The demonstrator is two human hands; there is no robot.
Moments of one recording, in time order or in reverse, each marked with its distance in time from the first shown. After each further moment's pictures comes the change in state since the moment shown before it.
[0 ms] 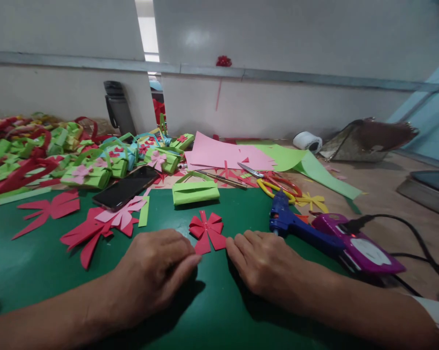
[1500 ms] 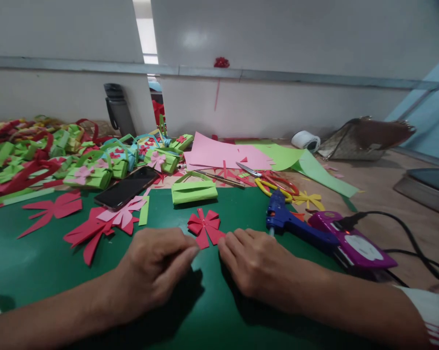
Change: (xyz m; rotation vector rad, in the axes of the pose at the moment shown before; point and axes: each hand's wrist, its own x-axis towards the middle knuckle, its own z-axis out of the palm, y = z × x) left_hand 0.005 0.007 -0.002 -0.094 0.136 -0.006; right_hand 0.005 -0.002 -0.005 0.063 0.011 -0.038
